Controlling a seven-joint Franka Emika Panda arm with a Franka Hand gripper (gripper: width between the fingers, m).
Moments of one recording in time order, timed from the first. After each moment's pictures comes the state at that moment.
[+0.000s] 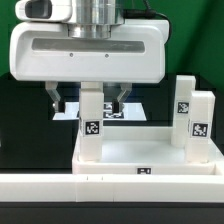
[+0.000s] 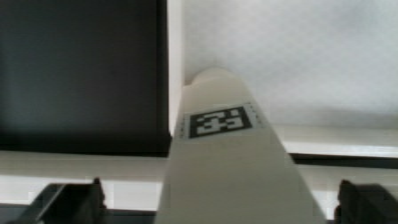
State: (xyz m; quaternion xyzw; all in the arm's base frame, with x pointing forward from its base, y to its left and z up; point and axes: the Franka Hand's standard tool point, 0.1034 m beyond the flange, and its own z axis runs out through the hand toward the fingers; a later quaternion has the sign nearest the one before) arm 0.607 -0.055 0.102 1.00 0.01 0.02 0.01
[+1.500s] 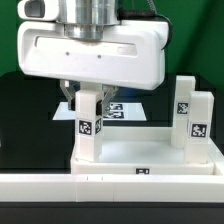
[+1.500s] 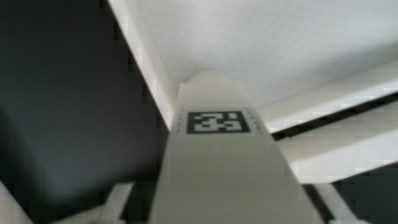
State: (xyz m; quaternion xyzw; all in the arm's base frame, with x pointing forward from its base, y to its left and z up) arm 0.606 -0.053 0.101 0.96 -0.28 0.02 0.01
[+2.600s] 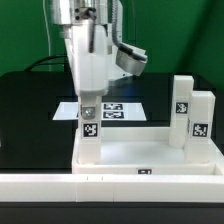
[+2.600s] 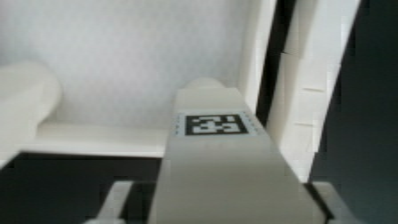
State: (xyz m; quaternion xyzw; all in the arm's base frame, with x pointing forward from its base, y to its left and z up) arm 0.608 -0.056 0.100 0.72 -0.69 0.02 -0.04
